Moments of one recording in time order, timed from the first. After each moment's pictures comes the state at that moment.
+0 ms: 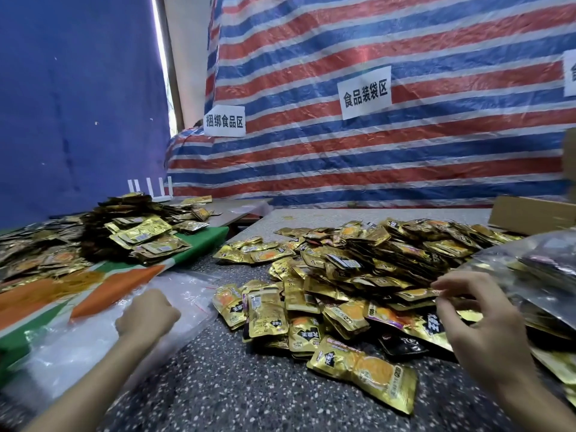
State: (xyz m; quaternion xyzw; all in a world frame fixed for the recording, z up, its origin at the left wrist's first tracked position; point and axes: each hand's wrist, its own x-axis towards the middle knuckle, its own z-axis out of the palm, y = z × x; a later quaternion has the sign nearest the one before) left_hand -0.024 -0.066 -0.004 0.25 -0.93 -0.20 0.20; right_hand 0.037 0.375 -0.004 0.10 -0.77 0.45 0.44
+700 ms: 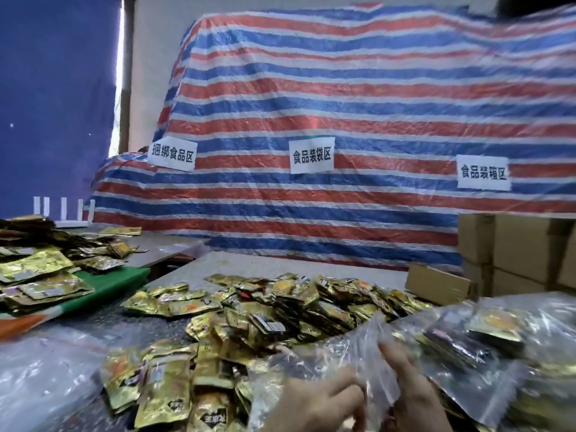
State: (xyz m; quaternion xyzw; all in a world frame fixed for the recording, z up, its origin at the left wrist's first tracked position) left_hand 0.007 0.238 0.008 -0.53 -0.71 -0.19 0.43; right_hand 0.030 0.393 0.021 -0.05 -0.59 0.79 0.15
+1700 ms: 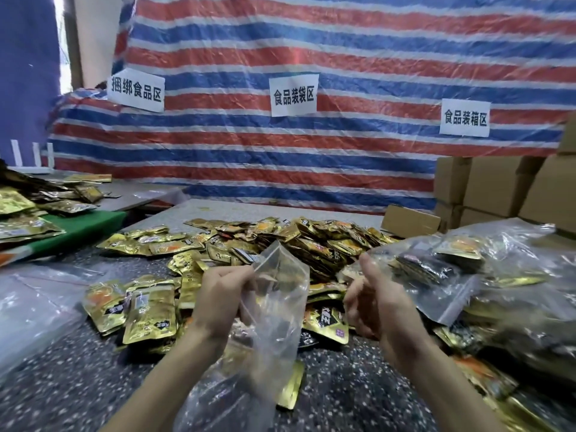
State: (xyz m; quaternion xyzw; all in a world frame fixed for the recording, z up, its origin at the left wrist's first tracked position) left_hand -0.001 0.193 0.017 -0.18 -0.64 -0.74 0.10; right_hand 0.044 0.412 0.020 0.05 -0.71 0.69 0.12
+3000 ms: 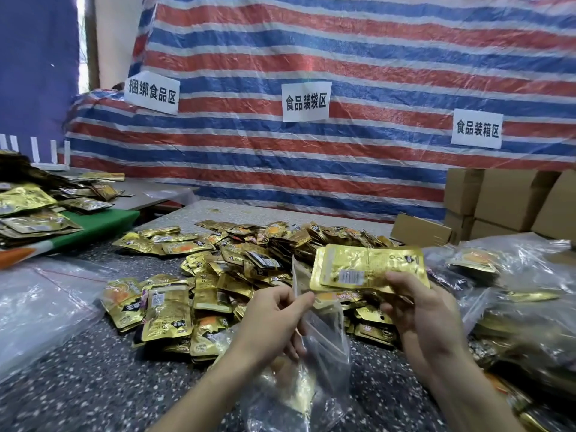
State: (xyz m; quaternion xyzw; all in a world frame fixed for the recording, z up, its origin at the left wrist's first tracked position) left_hand 0.013 0.213 0.004 -0.19 -0.71 -0.68 0.00; right_hand 0.056 0.406 0.042 -0.03 -0.53 0.81 0.25
